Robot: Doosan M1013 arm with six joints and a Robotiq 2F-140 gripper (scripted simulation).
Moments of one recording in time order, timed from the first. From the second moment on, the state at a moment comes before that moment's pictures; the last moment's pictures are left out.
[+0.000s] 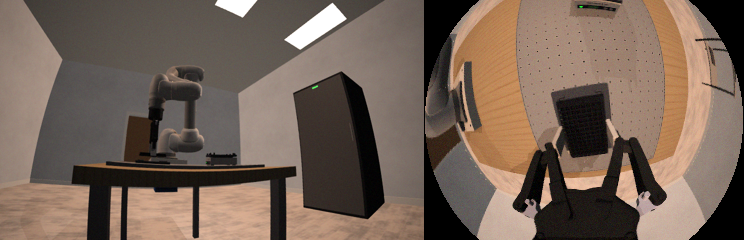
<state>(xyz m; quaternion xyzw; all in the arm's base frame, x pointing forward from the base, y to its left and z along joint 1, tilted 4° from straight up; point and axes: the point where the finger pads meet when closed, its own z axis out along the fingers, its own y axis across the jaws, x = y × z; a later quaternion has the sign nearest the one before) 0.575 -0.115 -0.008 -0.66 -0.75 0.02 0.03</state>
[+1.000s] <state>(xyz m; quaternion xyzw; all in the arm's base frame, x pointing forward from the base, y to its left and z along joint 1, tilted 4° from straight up) 0.574 -0.114 -0.022 -0.66 -0.75 0.02 0.03</state>
